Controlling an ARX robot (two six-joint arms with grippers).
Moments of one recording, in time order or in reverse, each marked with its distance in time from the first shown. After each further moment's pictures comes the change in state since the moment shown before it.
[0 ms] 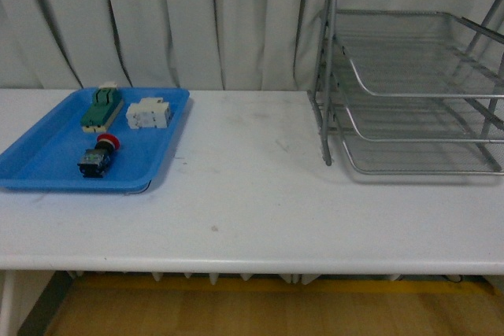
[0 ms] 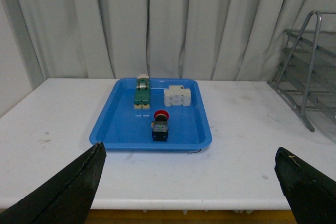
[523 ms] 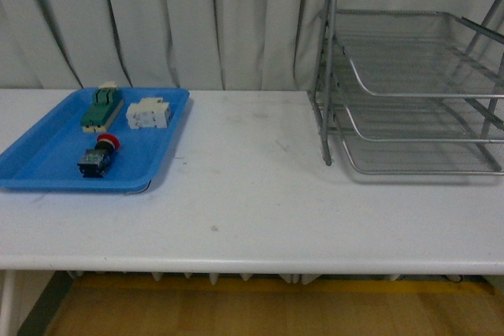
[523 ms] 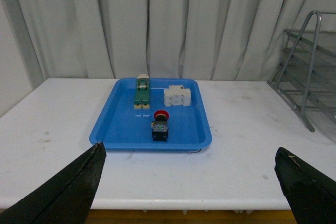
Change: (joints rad) left arm 0.000 0.000 0.000 0.000 0.000 0.000; right arm 0.000 0.000 0.000 0.000 0.000 0.000
